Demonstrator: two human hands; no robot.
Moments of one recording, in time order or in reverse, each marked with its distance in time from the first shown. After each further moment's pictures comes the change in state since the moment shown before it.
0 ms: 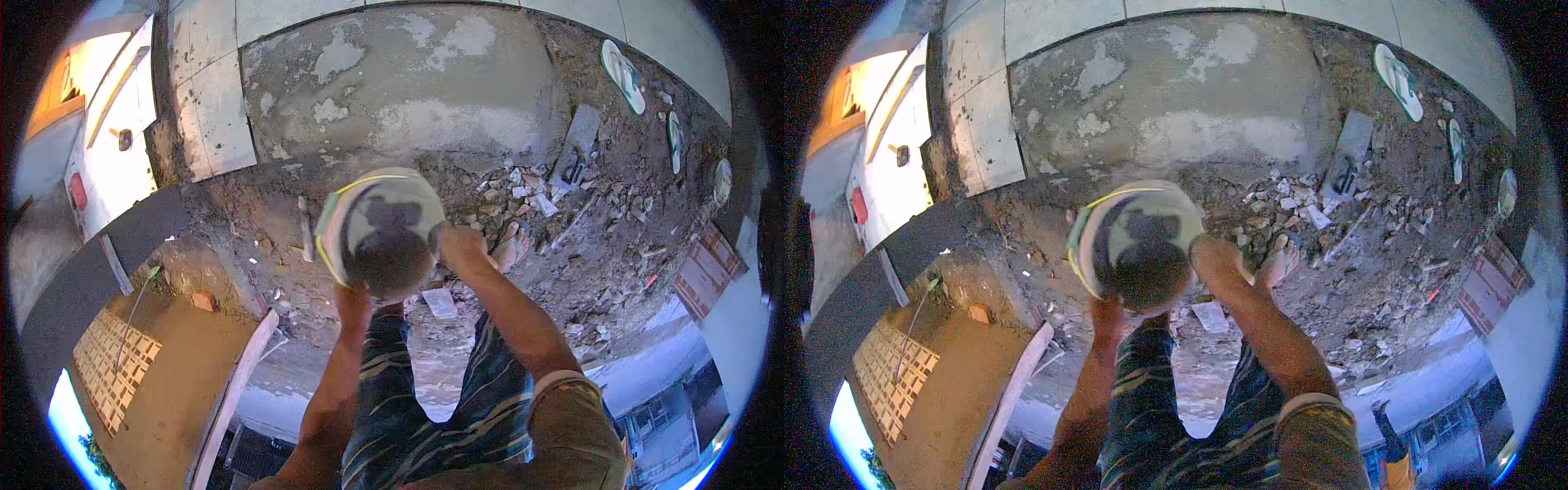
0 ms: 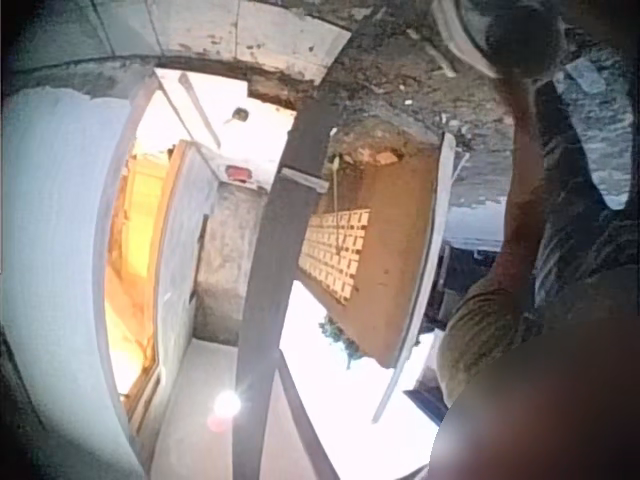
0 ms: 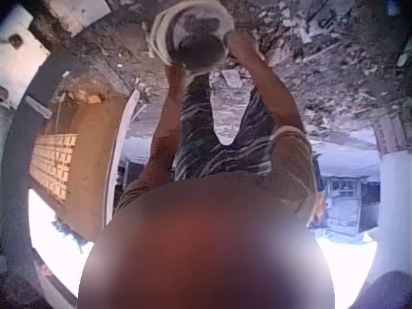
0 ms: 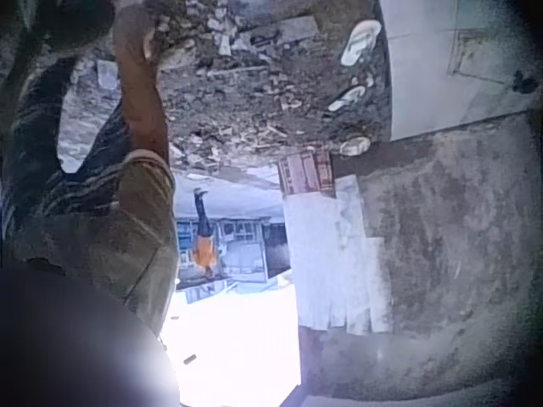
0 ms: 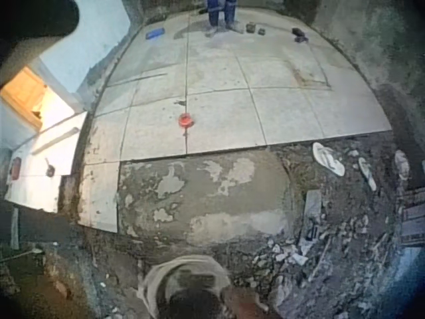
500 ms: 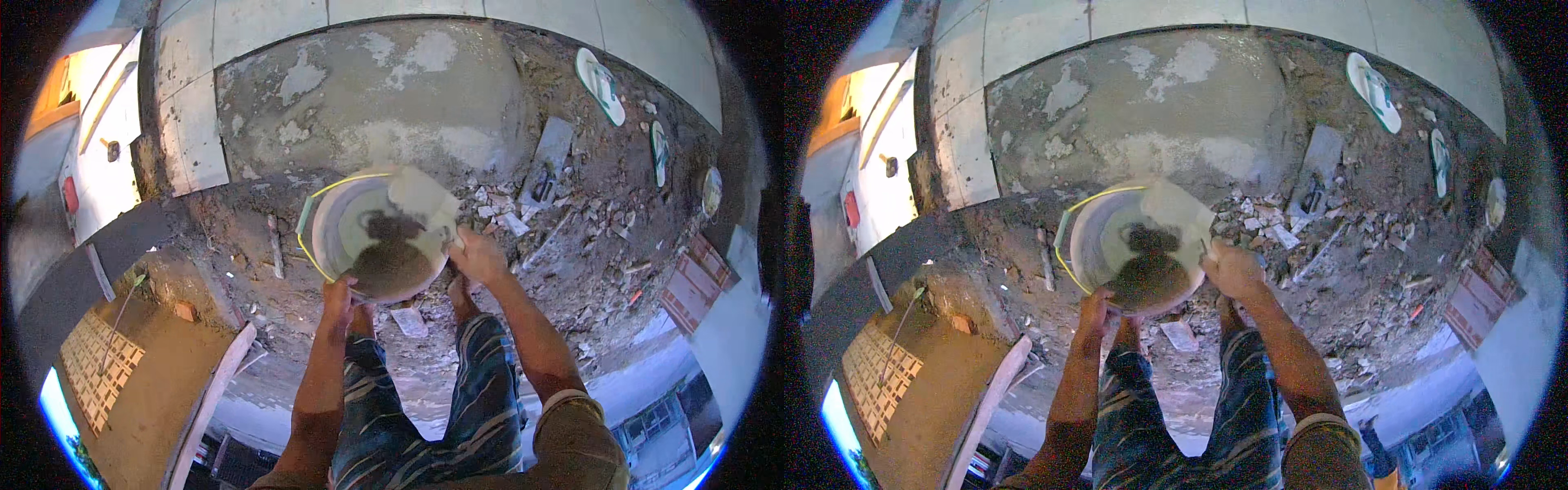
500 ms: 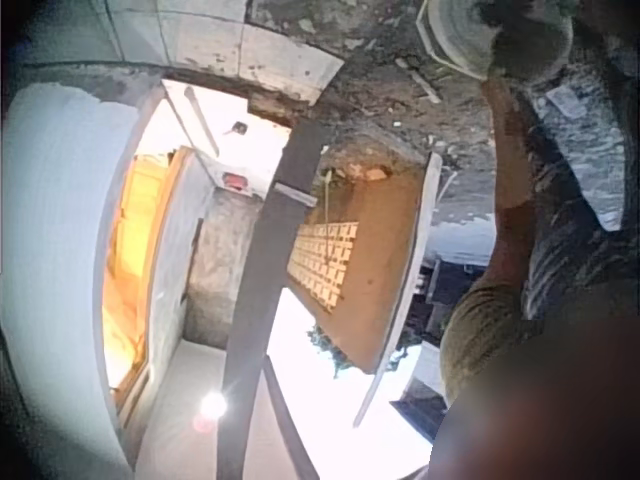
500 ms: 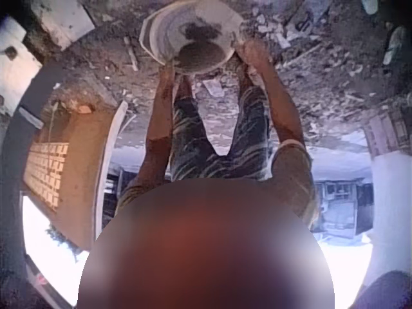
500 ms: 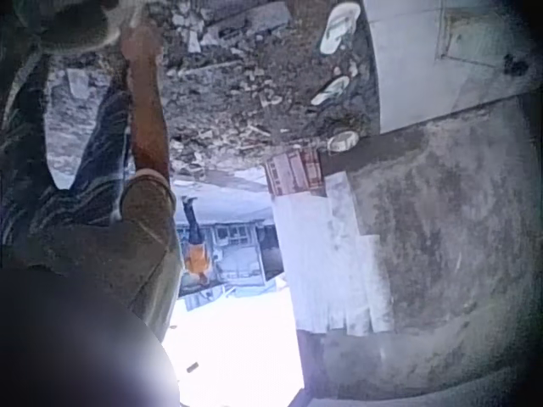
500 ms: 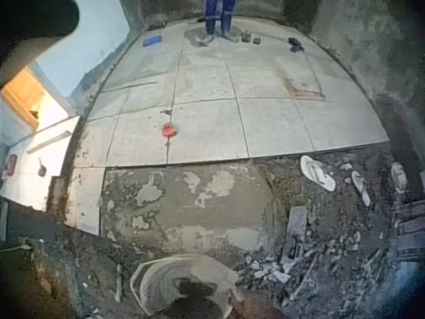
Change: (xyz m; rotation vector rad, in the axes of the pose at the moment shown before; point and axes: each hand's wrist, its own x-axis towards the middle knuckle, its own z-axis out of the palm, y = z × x) left_hand 0.025 0.003 0.071 -0.248 -0.188 -0.430; right_hand -0.033 0.119 -0.053 0.160 0.247 -0.033
